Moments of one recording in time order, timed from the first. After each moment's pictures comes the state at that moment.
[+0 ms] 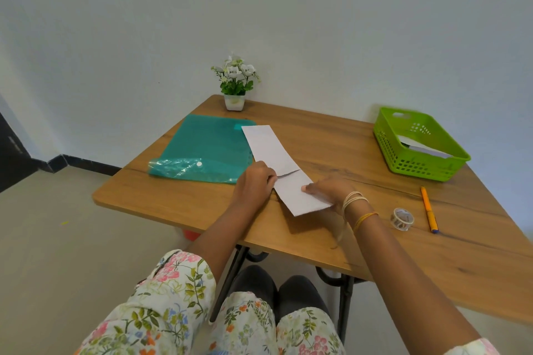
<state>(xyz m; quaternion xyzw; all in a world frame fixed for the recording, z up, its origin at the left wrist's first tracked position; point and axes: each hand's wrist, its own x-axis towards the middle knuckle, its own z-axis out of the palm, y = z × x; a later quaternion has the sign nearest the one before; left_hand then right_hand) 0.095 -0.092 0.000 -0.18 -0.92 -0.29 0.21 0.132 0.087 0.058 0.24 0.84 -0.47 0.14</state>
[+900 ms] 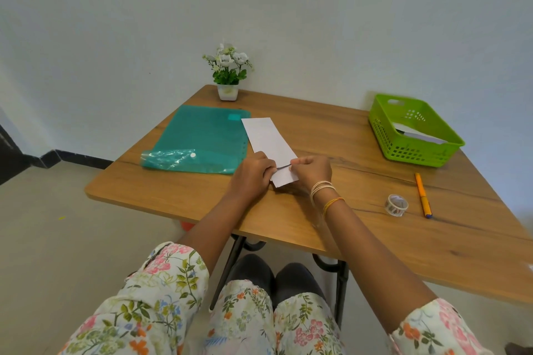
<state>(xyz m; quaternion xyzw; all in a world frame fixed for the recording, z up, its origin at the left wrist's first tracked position) 0.102 -0.093 0.004 -0.24 -0.90 -0.30 0.20 0.127 0.052 0.040 0.23 0.79 -0.55 -0.10</state>
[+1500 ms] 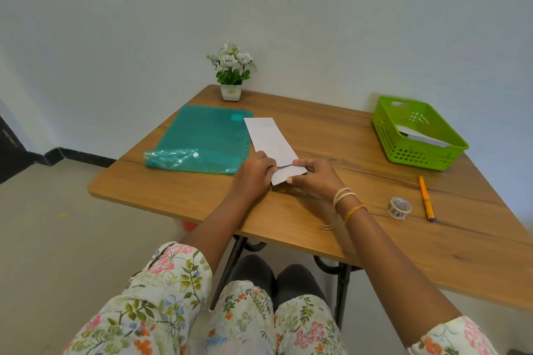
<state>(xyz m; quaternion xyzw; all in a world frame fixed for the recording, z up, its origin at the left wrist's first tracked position) 0.103 -0.092 0.006 -0.21 -0.91 -0.31 0.20 0.139 0.077 0.042 0.05 0.85 -0.52 0.01</state>
